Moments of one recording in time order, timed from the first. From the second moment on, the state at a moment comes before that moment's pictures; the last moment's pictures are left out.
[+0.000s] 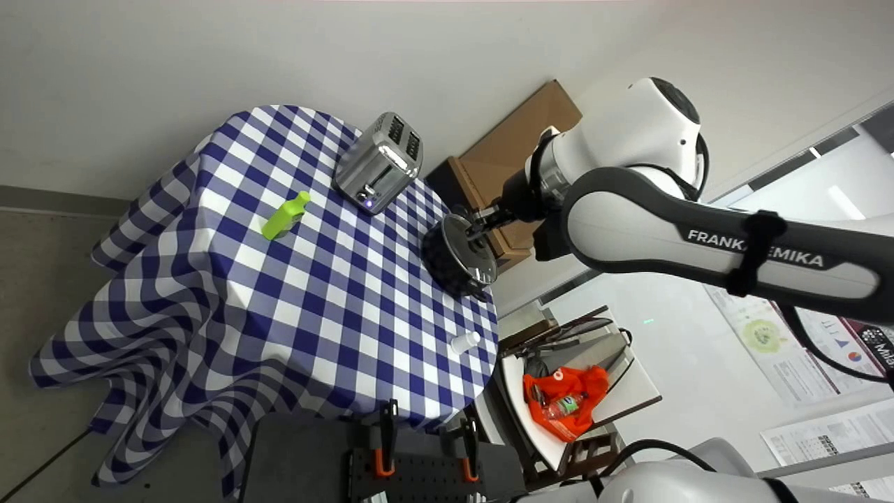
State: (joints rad) arm 0.06 -0.42 0.28 -2.67 -0.35 2.46 0.06
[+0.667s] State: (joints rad) arm -0.03 0.06 0.16 -2.33 -0.74 2.64 0.02
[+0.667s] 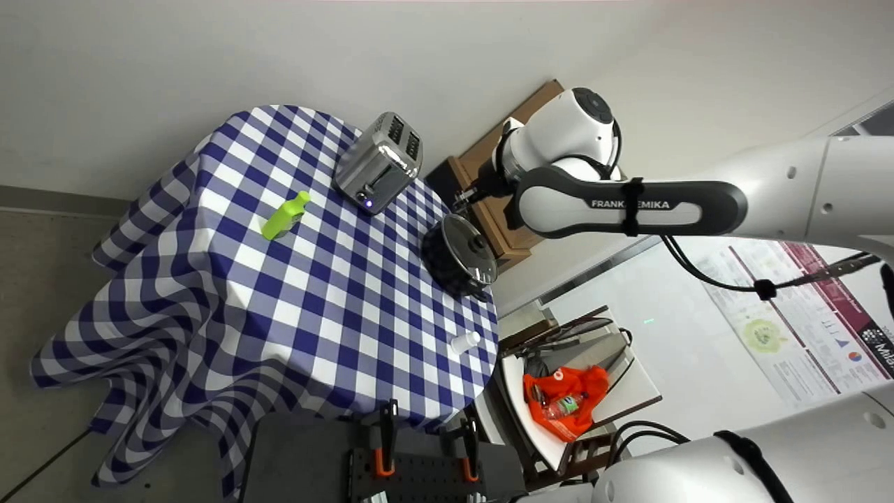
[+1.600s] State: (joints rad) arm 0.00 0.54 0.13 -1.99 -1.01 2.78 0.02
